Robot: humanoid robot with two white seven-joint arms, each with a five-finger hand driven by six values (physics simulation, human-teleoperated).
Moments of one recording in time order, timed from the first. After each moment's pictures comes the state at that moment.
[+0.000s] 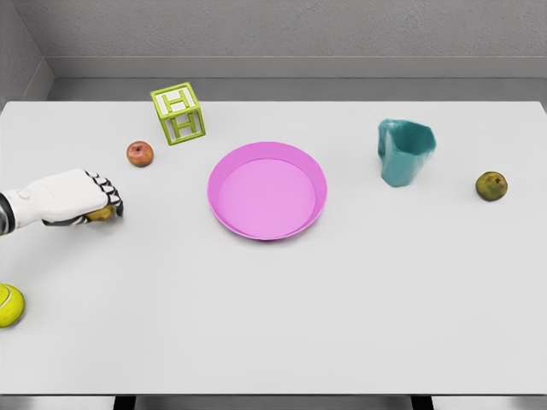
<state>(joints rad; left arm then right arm) -0.37 0.86 -0.40 -1.45 -0.78 -0.61 -0.41 0.02 0.00 -0.22 -0.02 0.08 -0.03 -0.08</state>
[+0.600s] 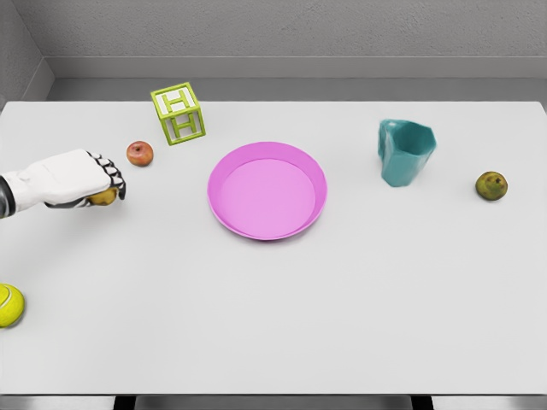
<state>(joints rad) -0.44 0.85 -0.41 -1.46 -0.77 -0.61 -0.41 0.02 0.00 -0.22 -0.02 0.08 -0.03 -0.08</state>
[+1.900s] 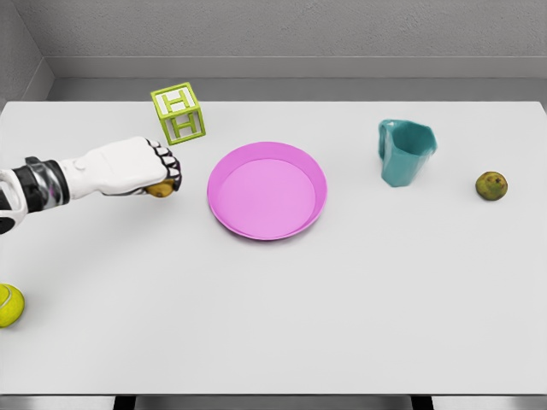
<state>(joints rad) -0.52 0.73 -0.49 -1.55 -0.77 -0.61 -0.41 0.02 0.00 -0.22 -0.02 0.08 -0.03 -0.08</state>
